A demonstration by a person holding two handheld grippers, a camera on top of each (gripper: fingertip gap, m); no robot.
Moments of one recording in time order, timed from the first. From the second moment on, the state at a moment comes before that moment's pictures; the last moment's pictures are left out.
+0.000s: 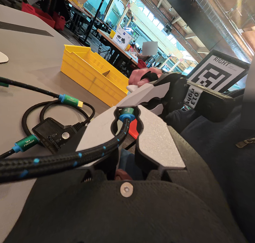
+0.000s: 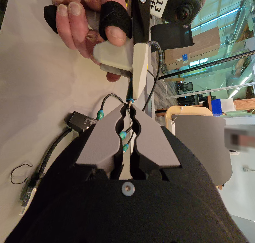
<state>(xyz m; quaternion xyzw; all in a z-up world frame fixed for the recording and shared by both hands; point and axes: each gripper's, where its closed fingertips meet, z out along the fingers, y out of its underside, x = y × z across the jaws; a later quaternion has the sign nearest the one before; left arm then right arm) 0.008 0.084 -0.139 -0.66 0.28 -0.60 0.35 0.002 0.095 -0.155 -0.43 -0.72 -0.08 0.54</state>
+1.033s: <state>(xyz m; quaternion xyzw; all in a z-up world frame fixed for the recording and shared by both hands) 0.010 0.086 -0.143 -0.67 0.33 -0.54 0.40 0.003 0.100 -0.155 -0.47 -0.70 -0.03 0.54</state>
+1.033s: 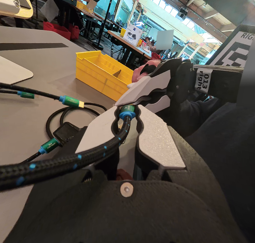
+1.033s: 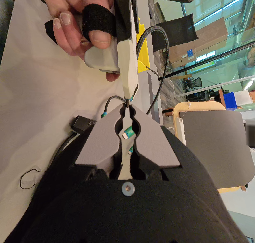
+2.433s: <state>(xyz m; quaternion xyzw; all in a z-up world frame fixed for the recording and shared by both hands) 0.011 0.080 -0.131 -0.56 0.47 -0.28 0.62 -0.007 0.073 -0.131 -0.56 -0.20 0.78 0.19</state>
